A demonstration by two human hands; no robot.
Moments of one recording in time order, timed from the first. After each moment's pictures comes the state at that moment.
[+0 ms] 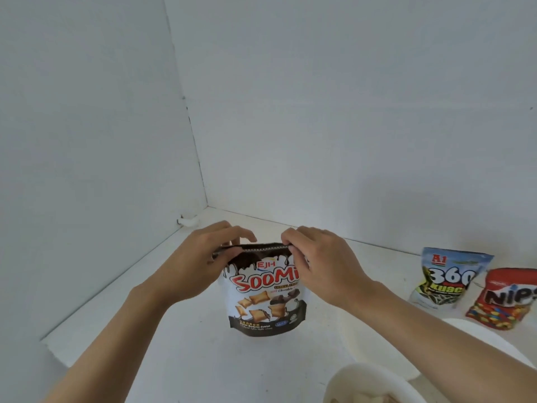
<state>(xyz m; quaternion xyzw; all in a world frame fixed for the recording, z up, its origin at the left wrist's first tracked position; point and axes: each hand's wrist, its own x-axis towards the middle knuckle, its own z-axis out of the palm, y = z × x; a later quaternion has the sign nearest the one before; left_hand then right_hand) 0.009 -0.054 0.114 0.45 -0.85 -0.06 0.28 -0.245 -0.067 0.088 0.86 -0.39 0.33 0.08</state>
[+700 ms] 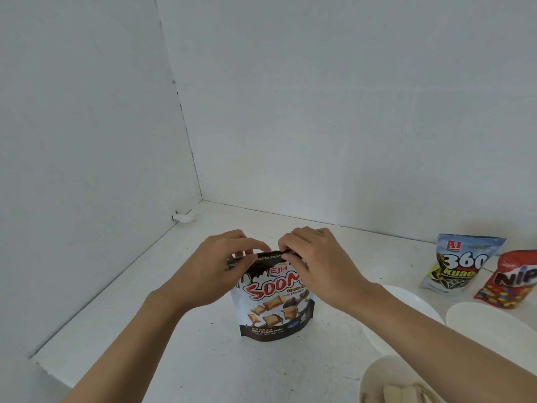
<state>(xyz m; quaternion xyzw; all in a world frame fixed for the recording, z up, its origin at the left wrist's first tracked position) 0.033 -0.076 0.088 0.45 -0.85 -0.13 0.25 -0.196 -0.081 0.058 0.85 -0.42 0.31 0.05</state>
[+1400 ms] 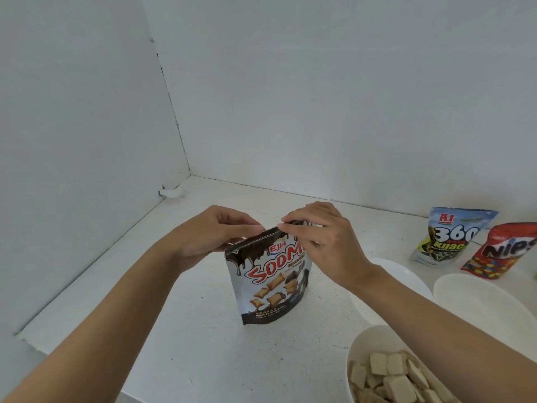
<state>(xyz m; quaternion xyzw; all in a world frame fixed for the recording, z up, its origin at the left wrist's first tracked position) 0.013 -0.087 0.102 0.51 -0.67 -0.49 0.22 -0.226 -0.087 0.037 0.83 -0.37 0.41 0.10</state>
